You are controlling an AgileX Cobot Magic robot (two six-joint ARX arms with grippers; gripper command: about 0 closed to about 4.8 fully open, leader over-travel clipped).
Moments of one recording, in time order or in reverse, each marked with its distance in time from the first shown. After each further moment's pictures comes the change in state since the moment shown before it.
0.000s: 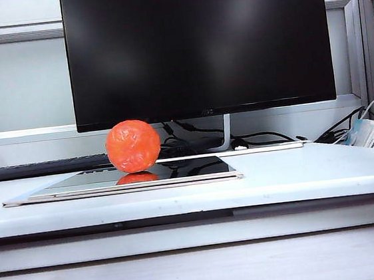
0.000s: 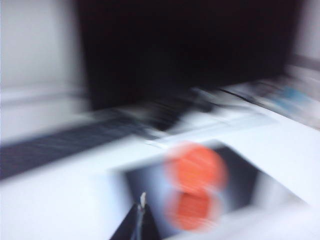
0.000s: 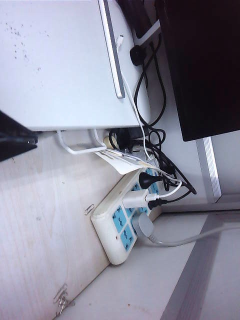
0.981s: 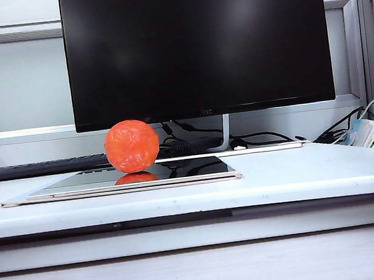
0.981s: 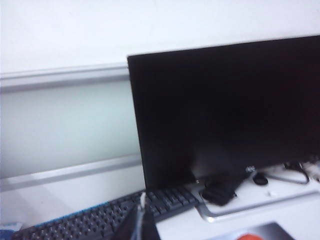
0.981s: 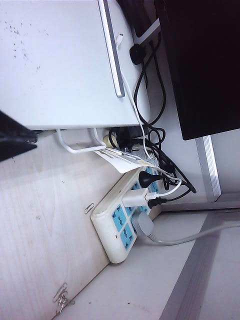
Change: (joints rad) left arm -0.327 0.085 0.402 0.024 -0.458 0.360; right arm 0.000 0.000 0.000 0.000 0.000 0.000
